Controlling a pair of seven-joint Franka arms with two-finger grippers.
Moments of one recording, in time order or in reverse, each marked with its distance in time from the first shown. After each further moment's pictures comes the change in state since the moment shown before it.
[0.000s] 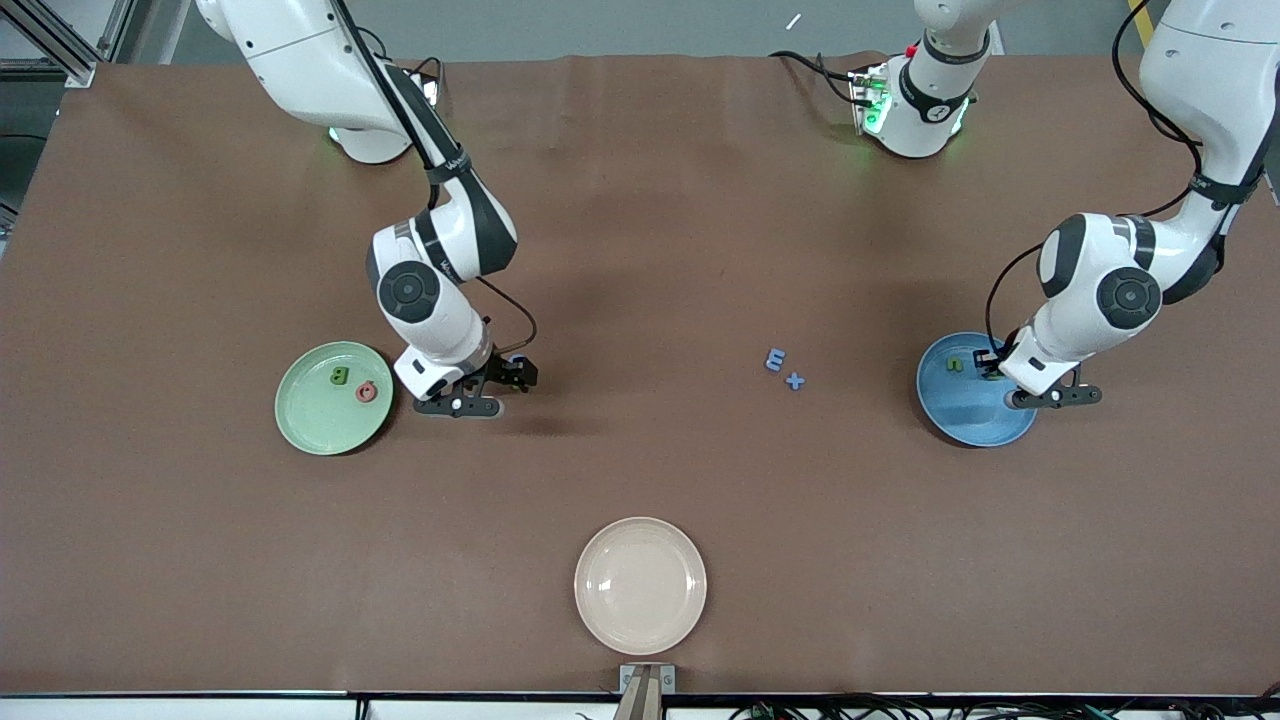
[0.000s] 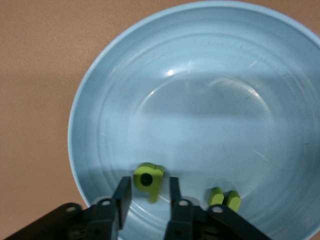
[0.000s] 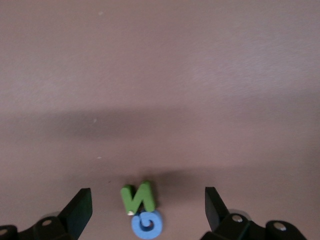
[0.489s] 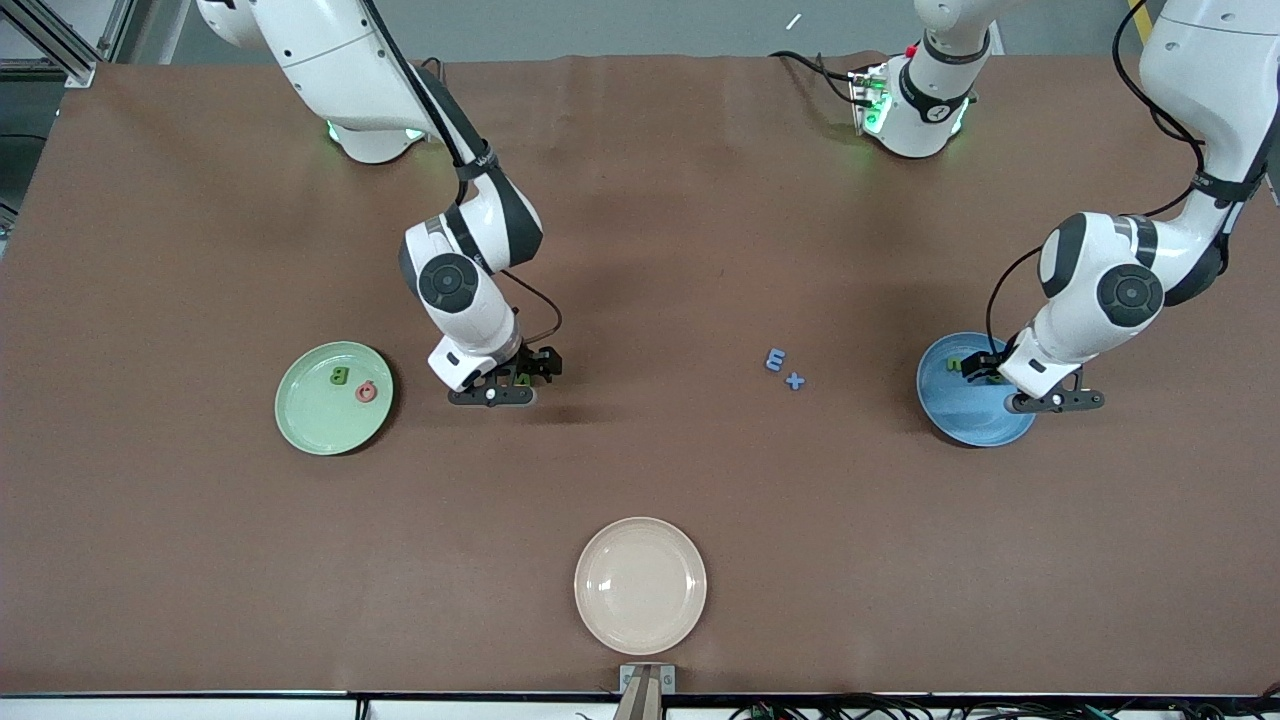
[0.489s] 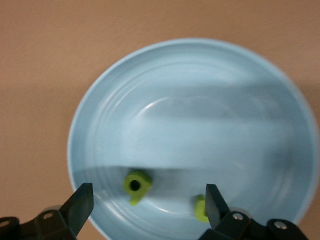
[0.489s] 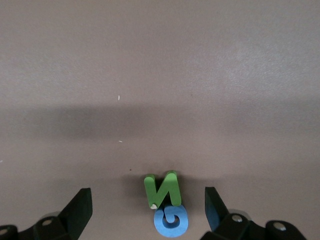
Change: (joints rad) left arm 0.001 -0.024 -0.050 0.019 0.004 -0.004 -0.013; right arm 0.050 0.040 0.000 0.000 -0.002 0.034 0.003
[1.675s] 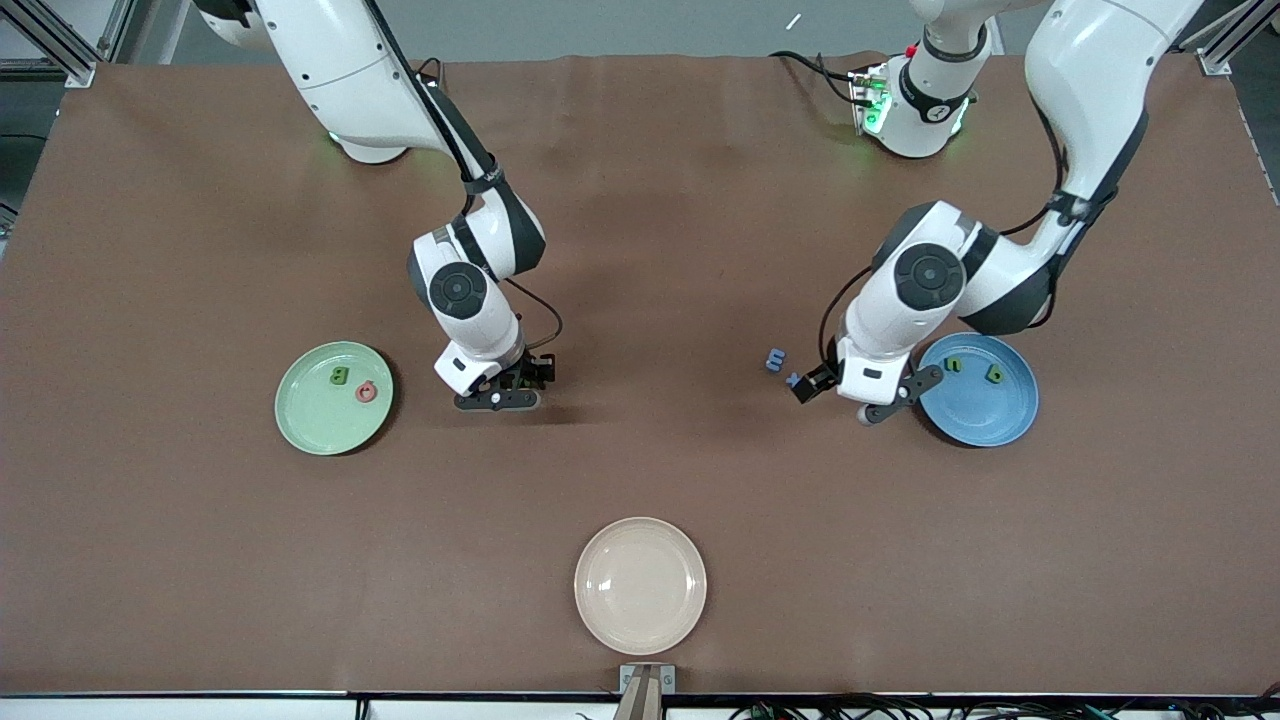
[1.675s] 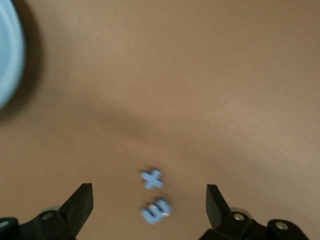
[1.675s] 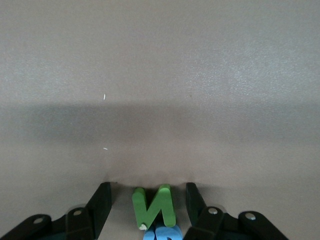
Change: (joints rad) left arm -0.255 0.132 -0.280 0.276 -0.038 -0.176 -1.019; right arm 0.005 0.049 -0.004 -0.003 -0.021 0.056 -0.007
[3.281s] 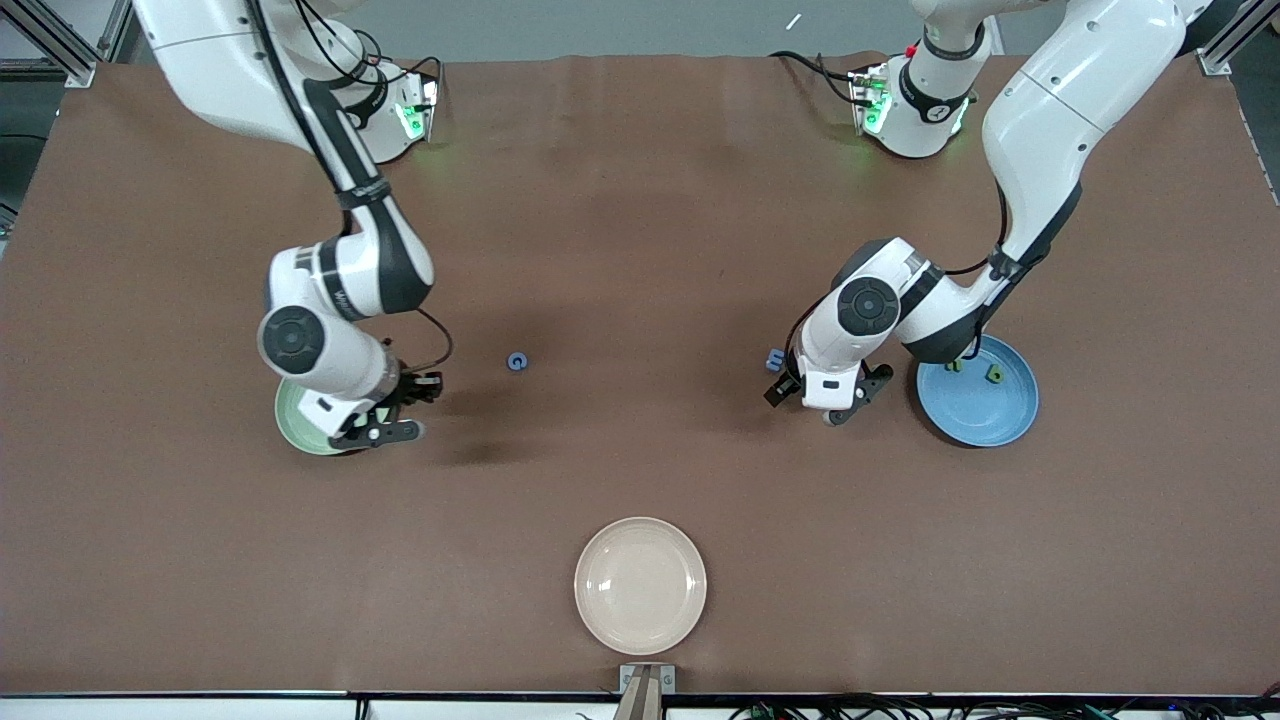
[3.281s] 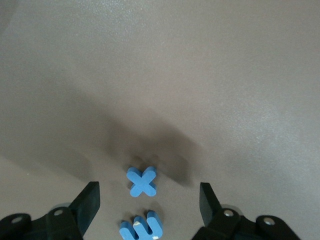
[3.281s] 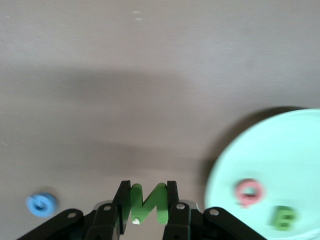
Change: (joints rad) left arm -0.071 0.153 0.061 -0.027 0.129 0.095 -0.214; right arm -0.291 -0.139 -0.028 0.075 0.001 -0.369 -0.438
